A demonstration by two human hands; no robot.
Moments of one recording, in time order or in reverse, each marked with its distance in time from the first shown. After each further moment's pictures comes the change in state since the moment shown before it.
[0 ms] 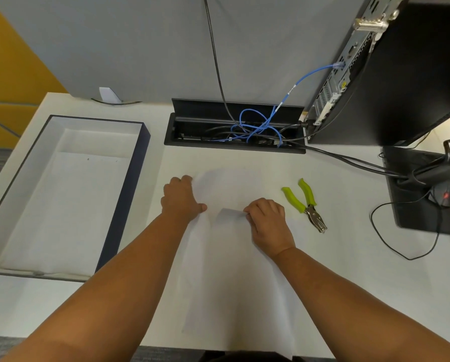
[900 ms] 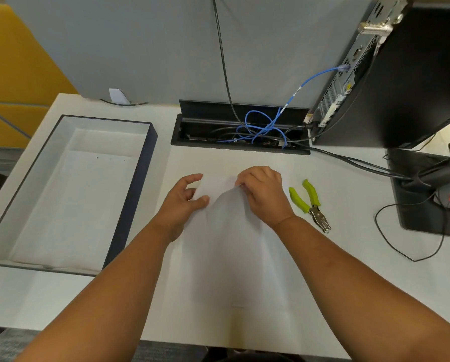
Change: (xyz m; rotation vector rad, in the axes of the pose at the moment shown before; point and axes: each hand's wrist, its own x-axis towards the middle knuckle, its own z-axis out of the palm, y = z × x) left_hand -0.035 -0.024 -0.012 -1.160 -0.240 0.020; right_hand 0.065 -0.026 -0.041 0.084 0.048 -0.160
